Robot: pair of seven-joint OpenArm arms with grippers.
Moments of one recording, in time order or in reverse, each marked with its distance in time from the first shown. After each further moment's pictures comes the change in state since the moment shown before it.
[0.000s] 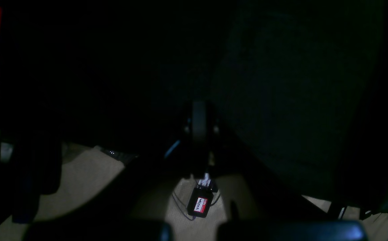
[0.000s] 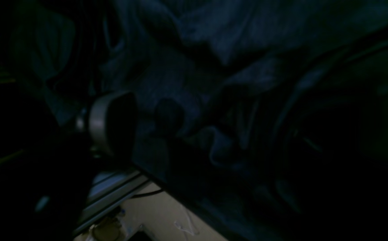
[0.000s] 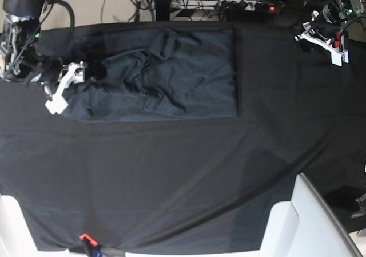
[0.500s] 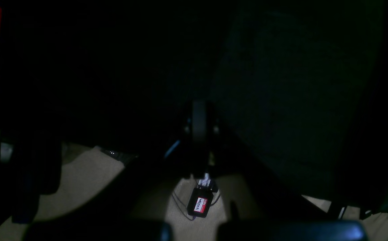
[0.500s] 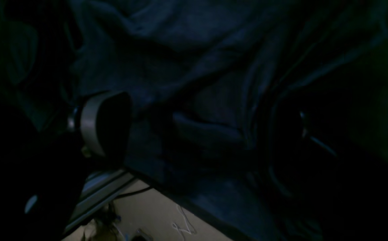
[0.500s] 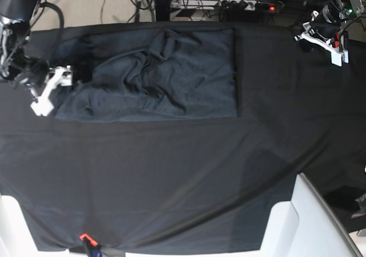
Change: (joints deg) left arm 0.0 0.0 0.0 0.0 0.0 0.0 0.0; right arm 1.0 1.9 2.4 -0.1 -1.6 -0.6 -0.4
